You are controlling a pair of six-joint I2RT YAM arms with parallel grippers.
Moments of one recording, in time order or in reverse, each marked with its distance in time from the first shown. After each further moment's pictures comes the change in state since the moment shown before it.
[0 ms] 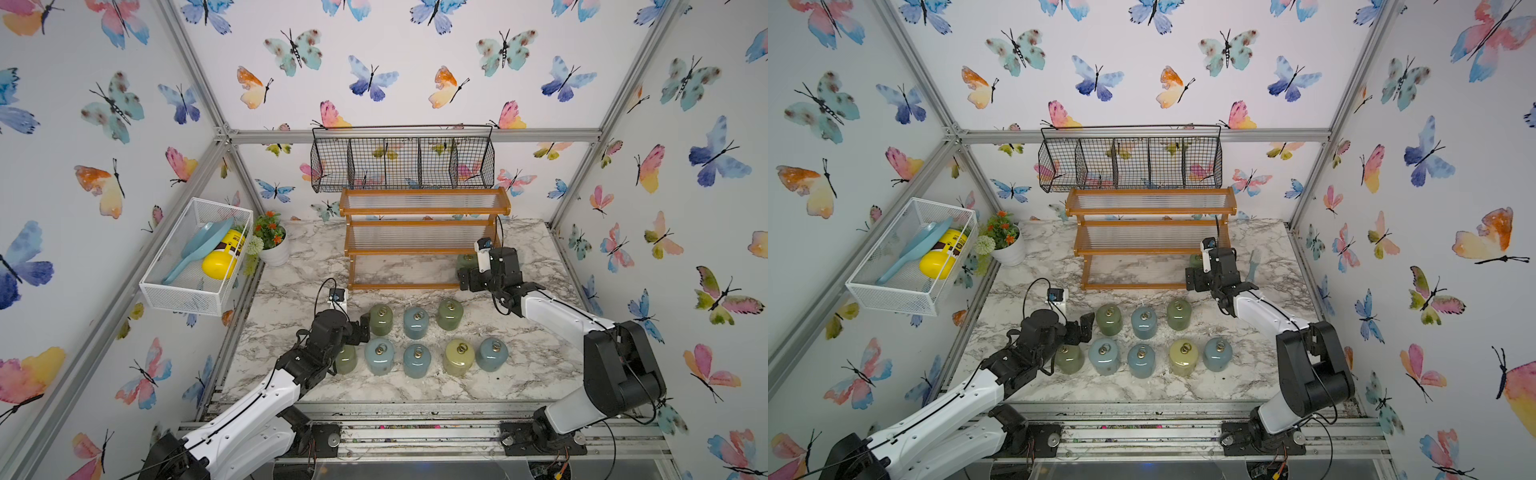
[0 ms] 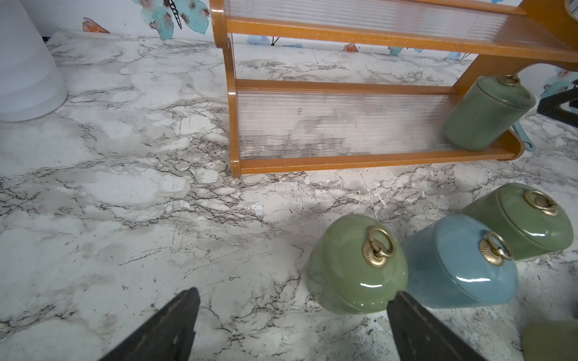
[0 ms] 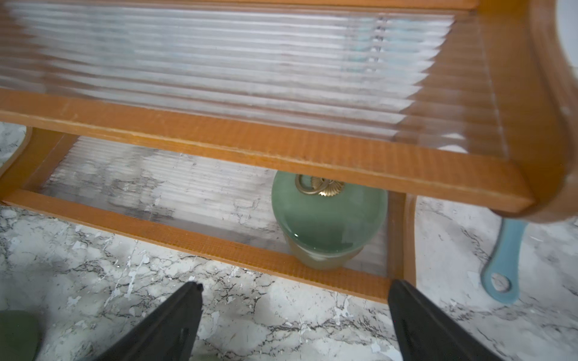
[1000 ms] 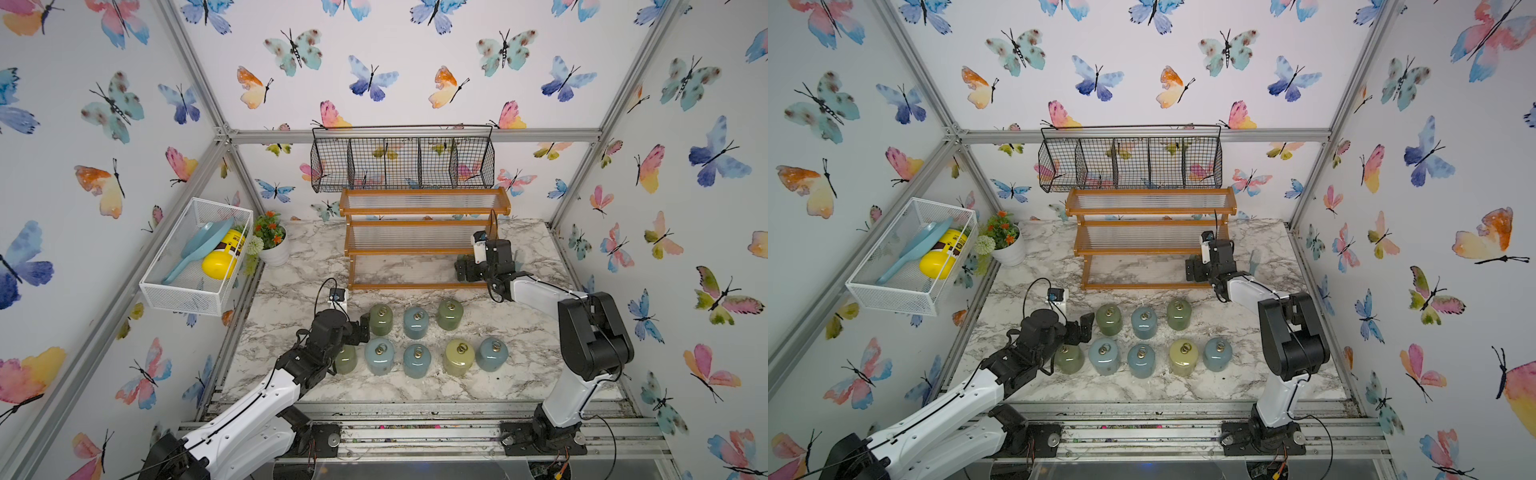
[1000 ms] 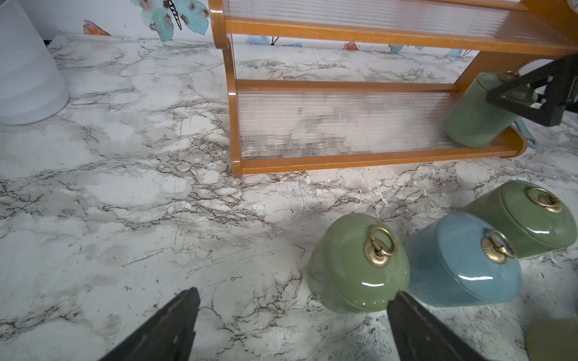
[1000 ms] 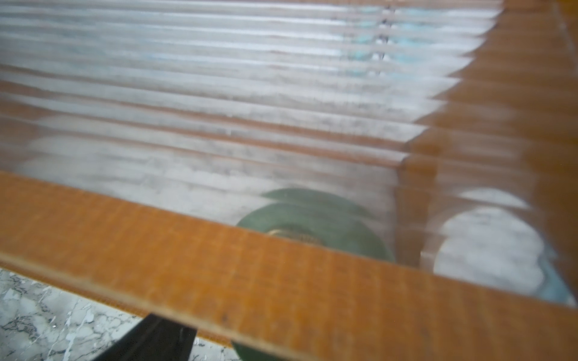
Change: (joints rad) left arm 0.001 0.000 0.003 -0.008 0.000 0.012; right arm -0.048 0.223 0.135 0.089 -0.061 -0.027
